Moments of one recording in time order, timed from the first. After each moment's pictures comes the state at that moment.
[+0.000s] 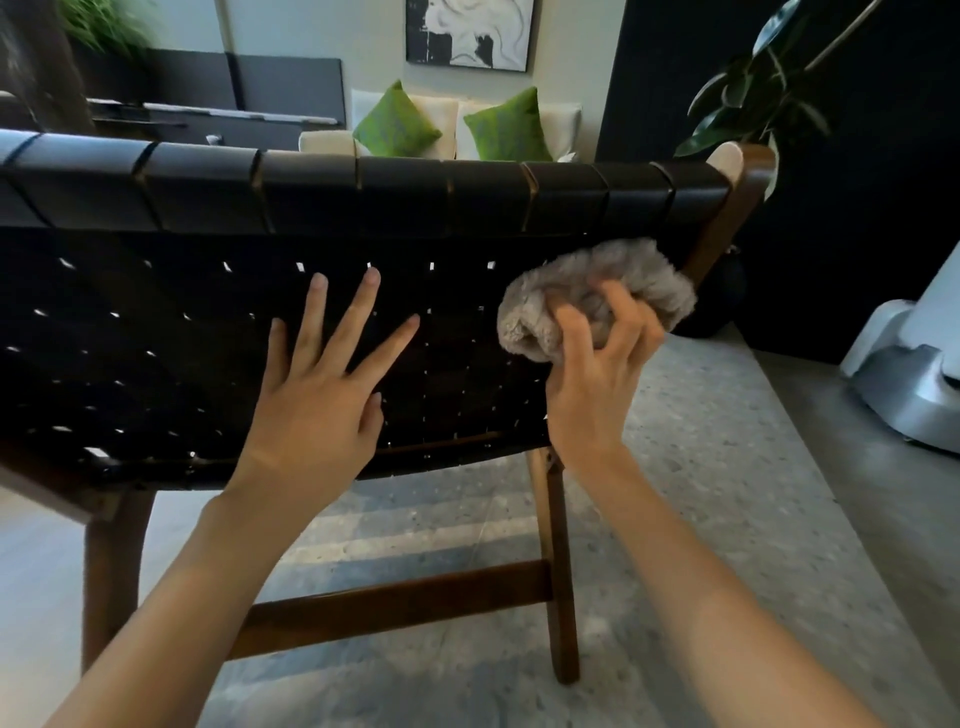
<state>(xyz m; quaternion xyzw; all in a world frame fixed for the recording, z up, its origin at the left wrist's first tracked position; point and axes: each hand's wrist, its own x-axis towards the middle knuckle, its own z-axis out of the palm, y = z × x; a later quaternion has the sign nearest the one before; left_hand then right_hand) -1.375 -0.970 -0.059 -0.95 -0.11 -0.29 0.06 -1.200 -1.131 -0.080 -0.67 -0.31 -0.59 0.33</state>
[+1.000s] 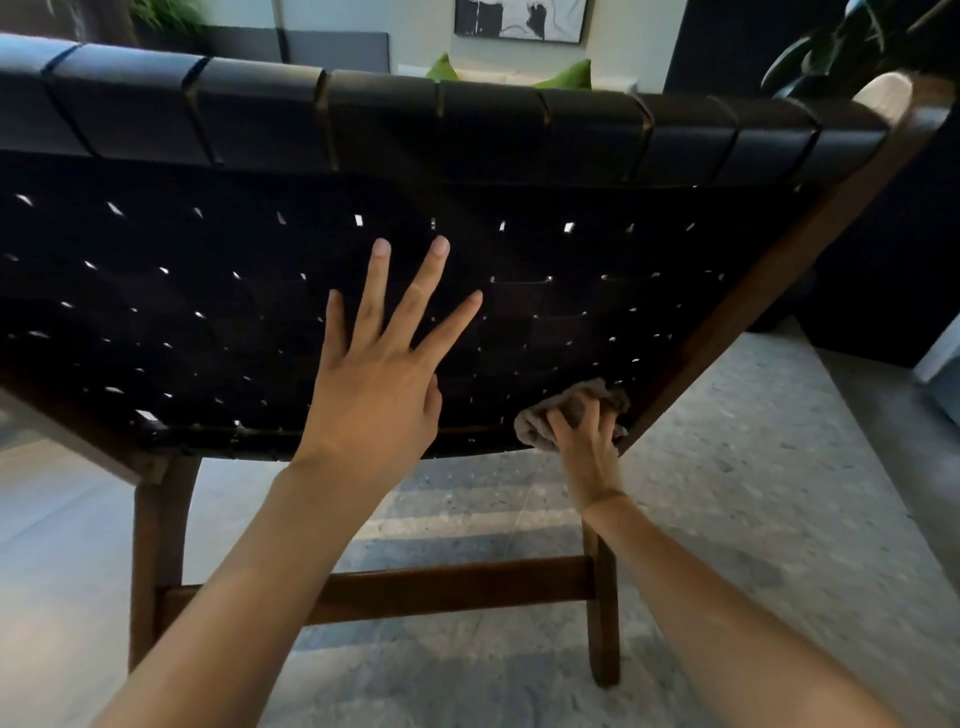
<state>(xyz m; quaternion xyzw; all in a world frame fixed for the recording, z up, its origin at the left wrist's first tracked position) -1.367 -0.968 -0.071 -0.95 -0.15 -0.27 0.09 -1.159 -1.098 -0.226 -0.93 -0.31 -0.19 0.11</state>
